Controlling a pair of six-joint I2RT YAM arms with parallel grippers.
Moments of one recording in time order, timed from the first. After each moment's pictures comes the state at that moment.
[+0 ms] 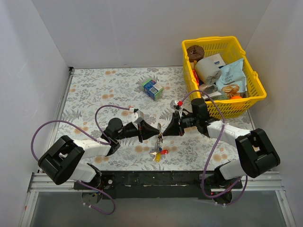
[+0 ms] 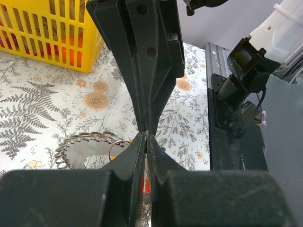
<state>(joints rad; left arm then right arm) -0.68 1.36 0.36 1.05 0.71 -0.29 0.47 1.42 0.63 0.28 -1.22 0.03</state>
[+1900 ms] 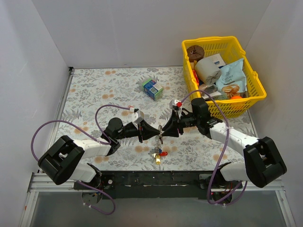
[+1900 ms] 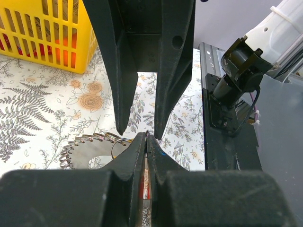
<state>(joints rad) -0.68 1.36 0.36 1.05 0.73 -0.30 0.52 1.30 0.66 0.16 -1.07 -0.05</state>
